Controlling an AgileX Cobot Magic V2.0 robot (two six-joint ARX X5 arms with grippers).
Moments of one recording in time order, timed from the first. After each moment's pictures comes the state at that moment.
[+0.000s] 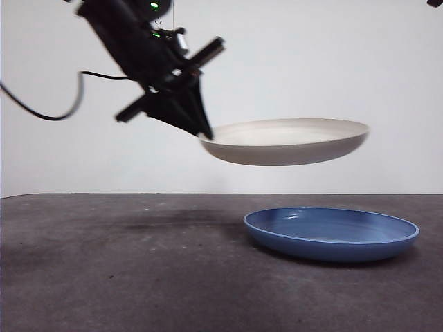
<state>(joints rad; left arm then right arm) -0.51 1.78 1.46 -0.52 0.33 -0.30 0.14 0.82 0.99 -1.00 -0.50 -0.02</state>
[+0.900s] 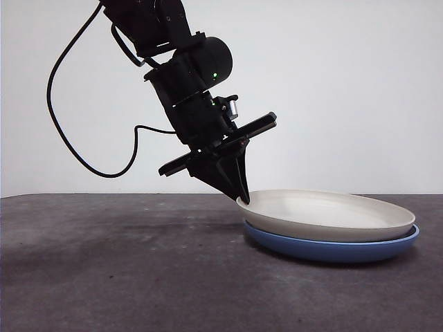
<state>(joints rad) -0.62 2.06 1.61 -0.55 0.25 -0.31 0.14 0.72 1.05 -1.05 -0.47 0.01</state>
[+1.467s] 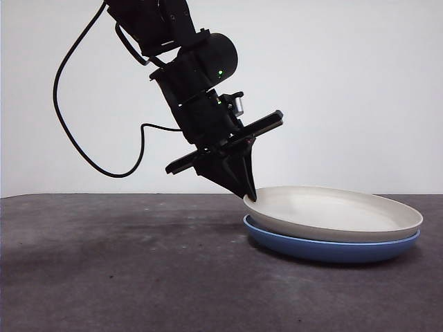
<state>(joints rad) -0.64 2.07 1.61 -0.51 0.24 -0.31 0.14 0.72 1.05 -1.07 -0.47 0.01</state>
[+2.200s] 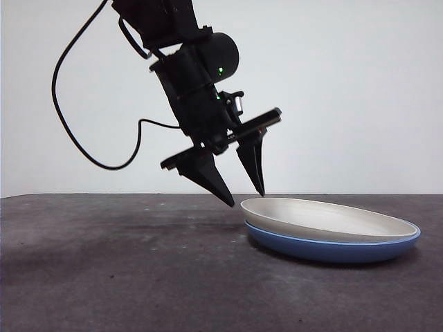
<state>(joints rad) -0.63 2.07 1.67 -0.66 0.24 -0.29 0.14 0.70 1.05 -1.09 -0.47 0.01</state>
